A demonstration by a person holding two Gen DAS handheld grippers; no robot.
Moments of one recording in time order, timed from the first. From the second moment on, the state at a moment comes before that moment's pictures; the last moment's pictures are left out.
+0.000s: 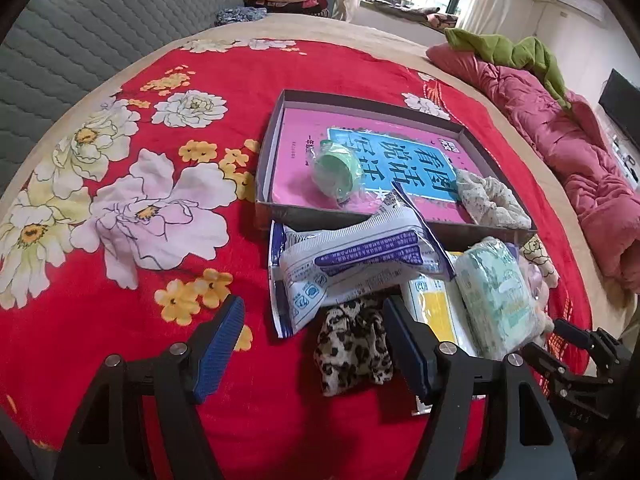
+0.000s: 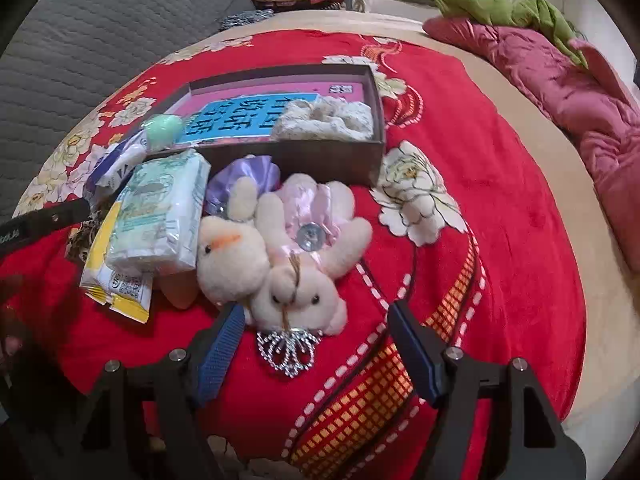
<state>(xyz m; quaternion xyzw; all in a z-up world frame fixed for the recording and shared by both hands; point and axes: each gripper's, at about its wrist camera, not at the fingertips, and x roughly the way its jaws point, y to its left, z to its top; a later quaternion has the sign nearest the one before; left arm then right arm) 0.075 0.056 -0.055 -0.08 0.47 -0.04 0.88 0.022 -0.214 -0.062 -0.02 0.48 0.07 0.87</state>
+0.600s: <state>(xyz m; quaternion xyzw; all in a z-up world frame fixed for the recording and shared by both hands) 0.111 0.058 -0.071 -0.09 0.47 -0.06 0.87 0.032 -0.208 -0.075 -0.02 0.49 0.08 0.87</state>
